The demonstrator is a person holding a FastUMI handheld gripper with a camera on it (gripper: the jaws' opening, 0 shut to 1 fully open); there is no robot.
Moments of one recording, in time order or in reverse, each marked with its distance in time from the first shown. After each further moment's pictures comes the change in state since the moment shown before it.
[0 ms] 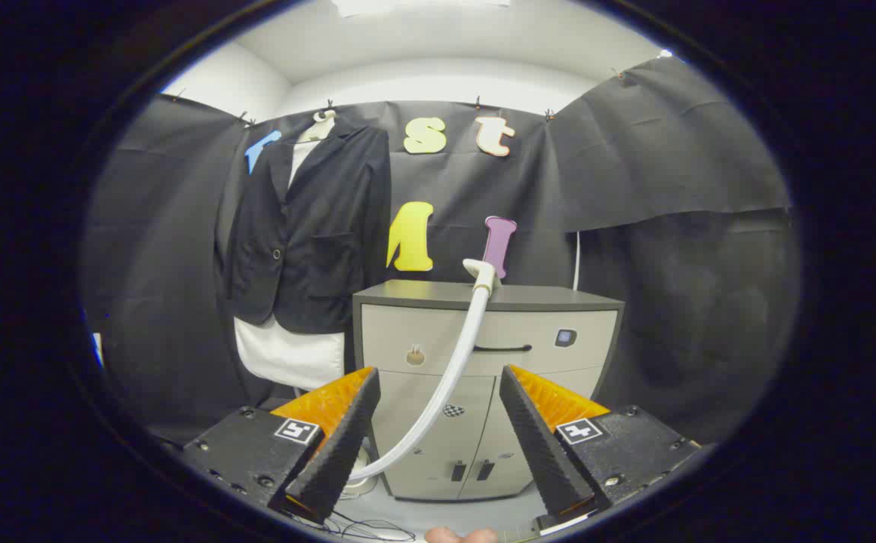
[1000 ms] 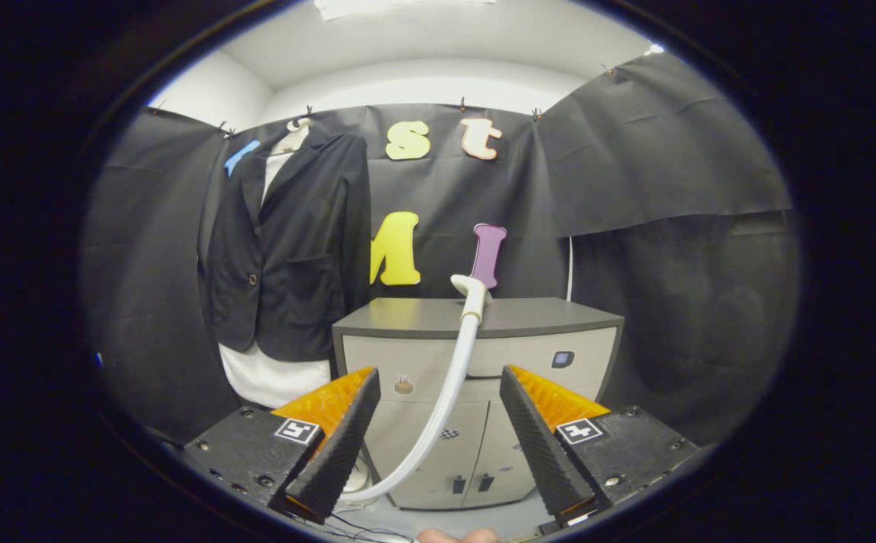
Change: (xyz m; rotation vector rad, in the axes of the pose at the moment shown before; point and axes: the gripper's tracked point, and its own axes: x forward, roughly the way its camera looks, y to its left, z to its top) arm 0.043 -0.007 0.054 0.060 -0.009 -0.046
